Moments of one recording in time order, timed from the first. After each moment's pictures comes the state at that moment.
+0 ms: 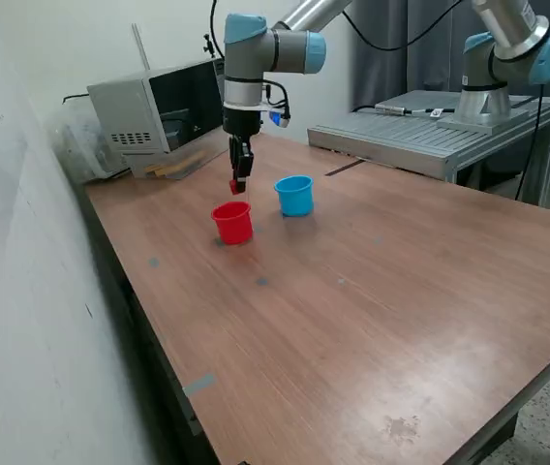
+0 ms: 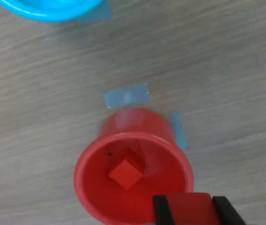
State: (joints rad) arm -0.20 -0.83 1.31 -2.30 -1.65 3.23
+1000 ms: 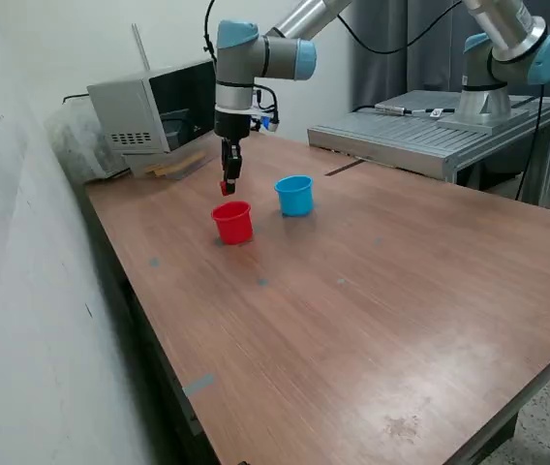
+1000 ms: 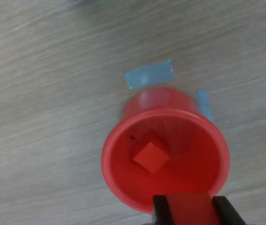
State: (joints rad) arm -0.23 -0.81 1.28 -2.32 -1.65 3.23
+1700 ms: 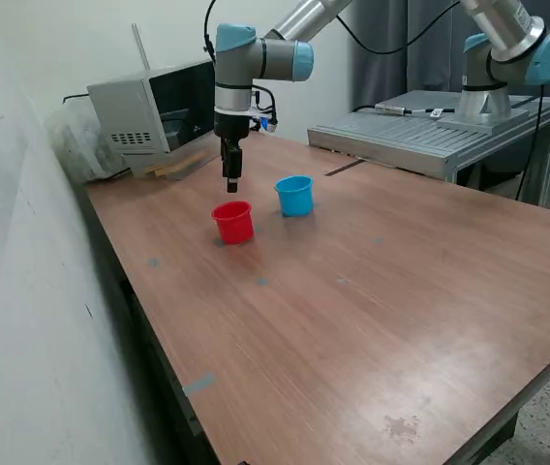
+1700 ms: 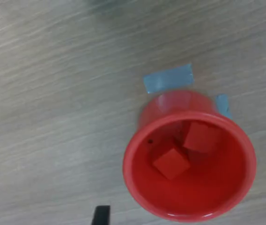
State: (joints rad) arm -0.25 -0.81 1.29 -2.32 -1.65 3.21
